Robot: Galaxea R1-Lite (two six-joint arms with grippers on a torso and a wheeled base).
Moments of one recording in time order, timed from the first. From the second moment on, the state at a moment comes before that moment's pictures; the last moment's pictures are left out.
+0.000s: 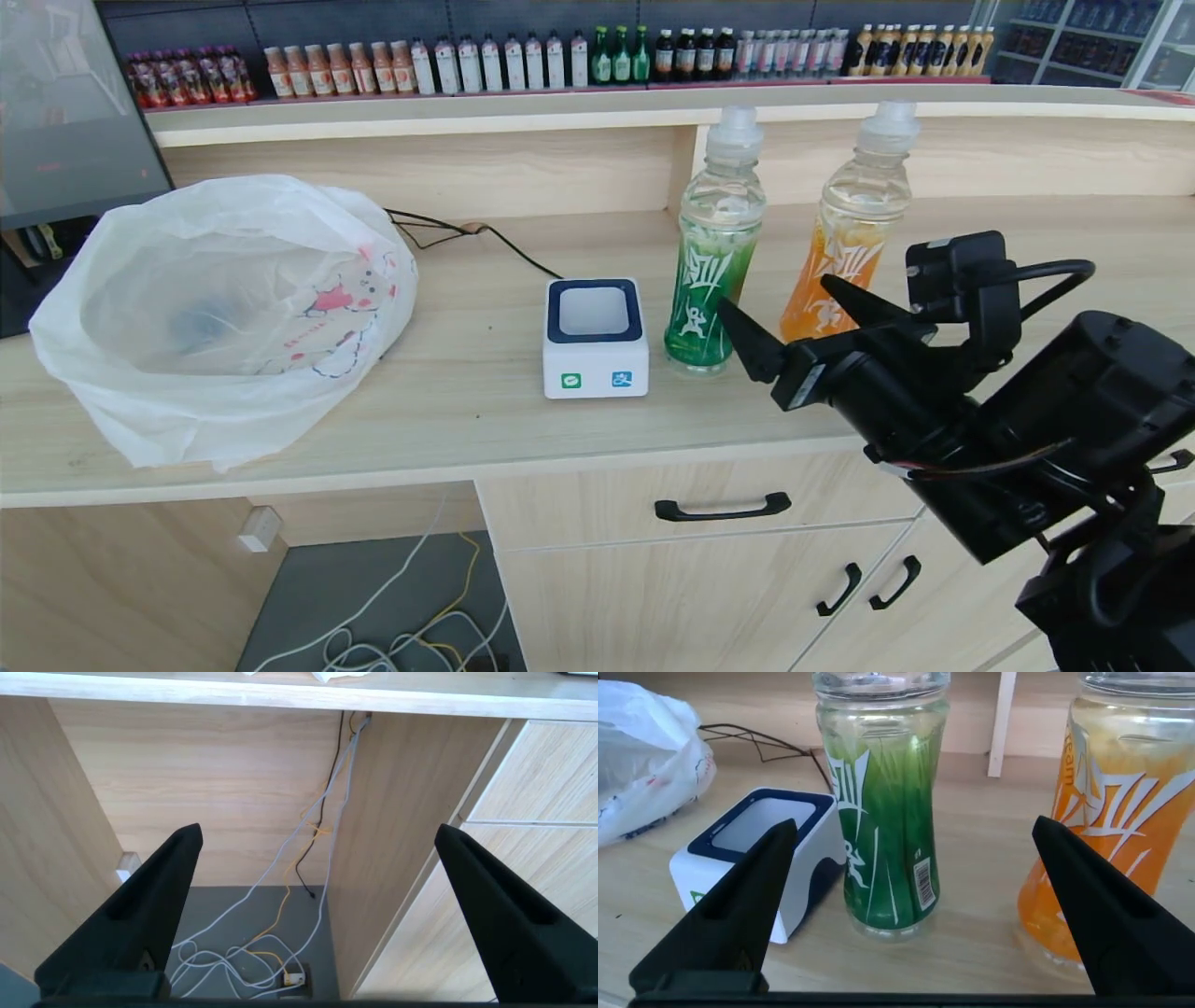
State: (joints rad) left arm 0.00 0.00 0.00 0.00 0.00 0.00; right arm 0.63 1.75 -0.60 -1.44 -0.26 -0.10
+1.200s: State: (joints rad) left arm 0.00 0.00 0.00 0.00 0.00 0.00; right arm 0.67 1.88 -0.79 -1.35 -0.43 -0.13
